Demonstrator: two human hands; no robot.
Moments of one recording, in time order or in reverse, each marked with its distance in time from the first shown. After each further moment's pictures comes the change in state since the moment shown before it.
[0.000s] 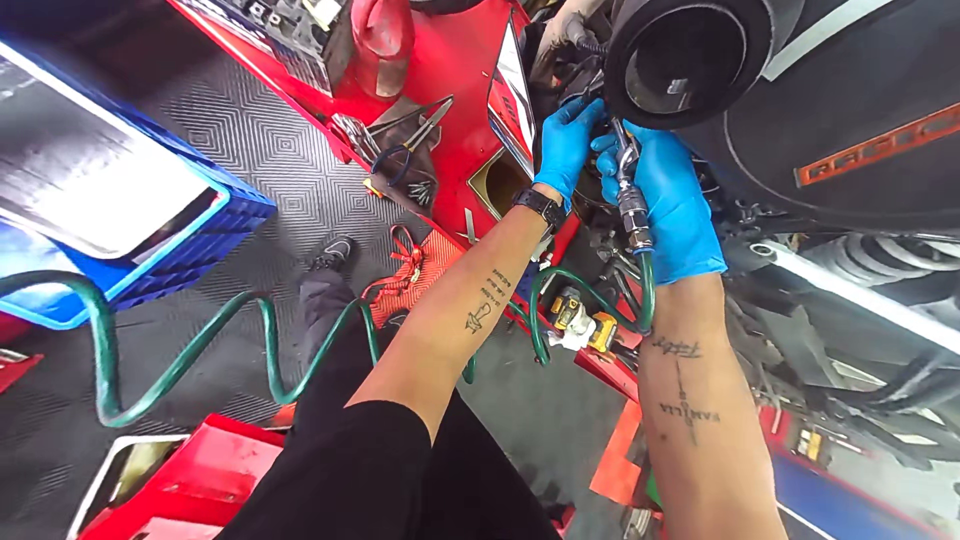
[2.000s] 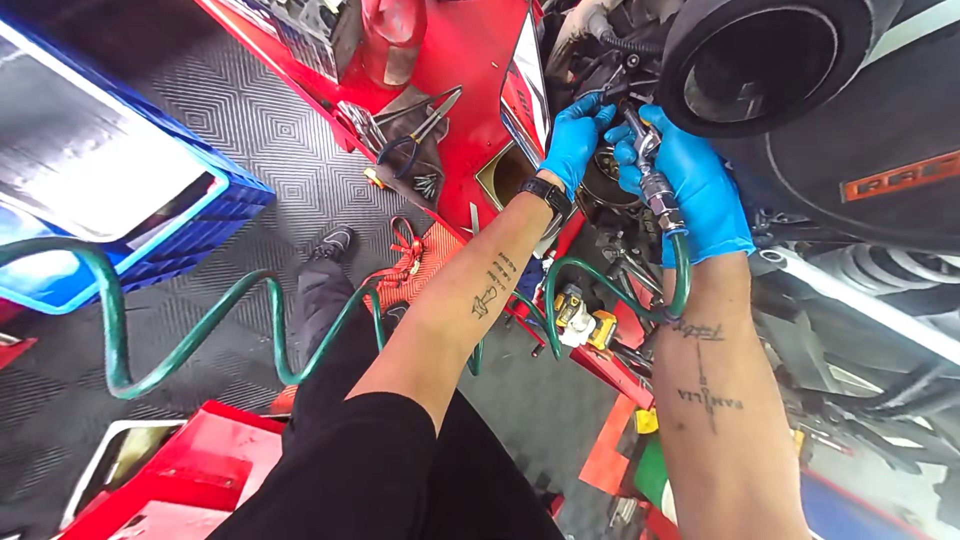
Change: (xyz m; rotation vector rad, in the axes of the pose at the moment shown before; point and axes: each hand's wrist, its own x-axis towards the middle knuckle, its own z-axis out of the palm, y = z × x) left_hand 0.002 0.004 -0.010 -0.019 -0.074 -0.081; right_hand 0.042 -0.025 0.005 -0.090 -0.082 0.133
